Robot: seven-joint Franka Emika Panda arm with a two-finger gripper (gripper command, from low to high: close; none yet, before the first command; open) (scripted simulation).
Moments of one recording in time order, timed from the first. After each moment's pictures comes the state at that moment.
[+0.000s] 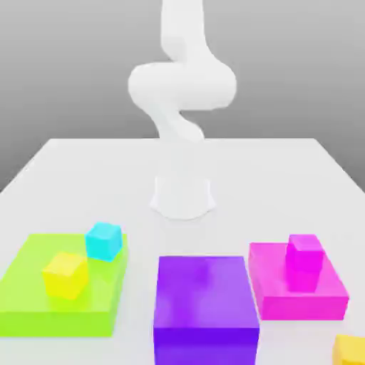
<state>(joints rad) -0.02 -0.71 0.05 -2.29 -0.03 2.31 0.86</state>
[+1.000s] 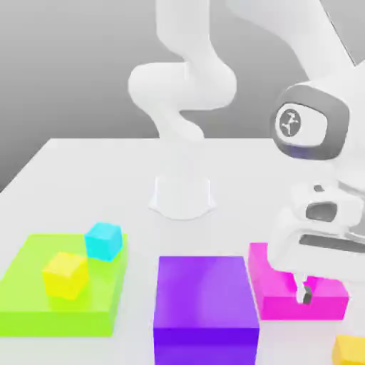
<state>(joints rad) 0.04 0.35 0.38 -2.16 -0.37 2.51 1.64</state>
